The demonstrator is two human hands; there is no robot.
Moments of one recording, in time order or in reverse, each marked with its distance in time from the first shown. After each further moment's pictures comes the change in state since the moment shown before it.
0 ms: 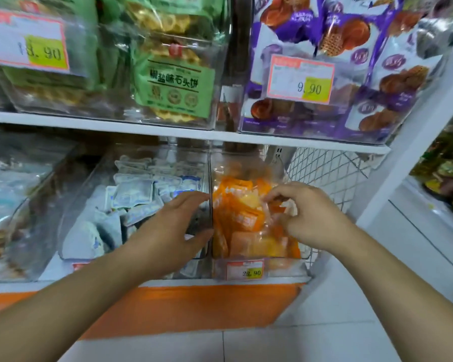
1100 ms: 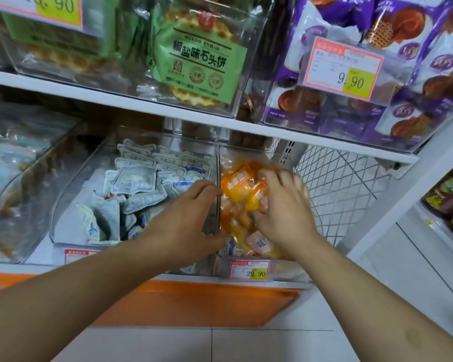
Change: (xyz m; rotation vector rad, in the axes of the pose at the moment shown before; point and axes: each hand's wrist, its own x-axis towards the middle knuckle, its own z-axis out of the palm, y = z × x) left_hand 0.017 0.001 0.020 0.037 0.061 0.061; right_hand 0.040 -0.013 0.063 -0.340 0.217 0.016
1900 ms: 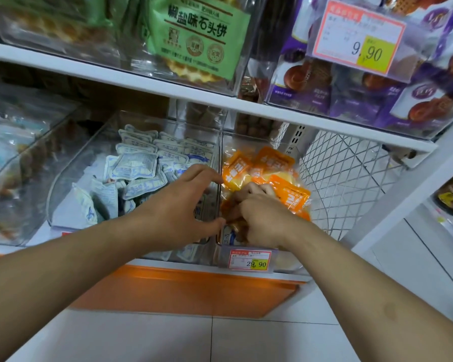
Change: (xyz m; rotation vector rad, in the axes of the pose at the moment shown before) left_hand 0.001 -0.013 -0.004 -0.144 -0.019 0.047; right_hand 0.005 -0.014 0.025 -0.079 -0.465 -0.467
